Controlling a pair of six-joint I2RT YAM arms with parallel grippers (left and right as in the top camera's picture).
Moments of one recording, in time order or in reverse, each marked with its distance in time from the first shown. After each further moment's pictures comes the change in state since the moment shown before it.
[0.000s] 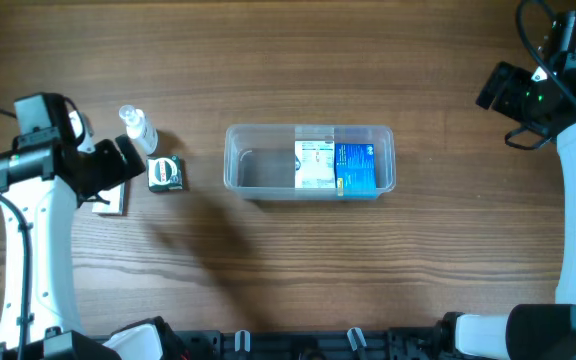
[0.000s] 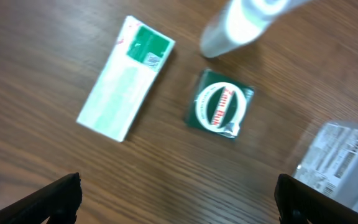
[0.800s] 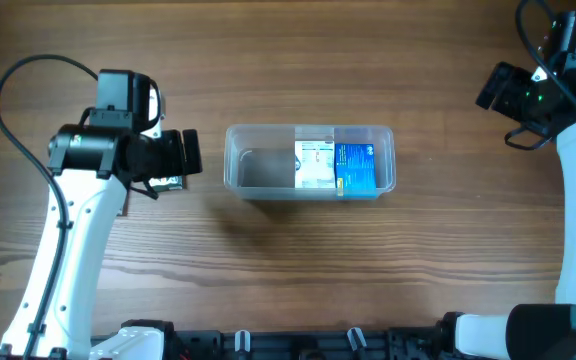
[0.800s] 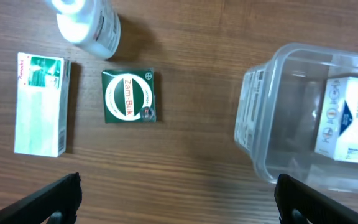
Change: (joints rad) left arm -0.355 -0.004 0.115 -0.083 -0.069 0.011; right arm 0.000 0.000 0.000 0.000 0.000 0.000
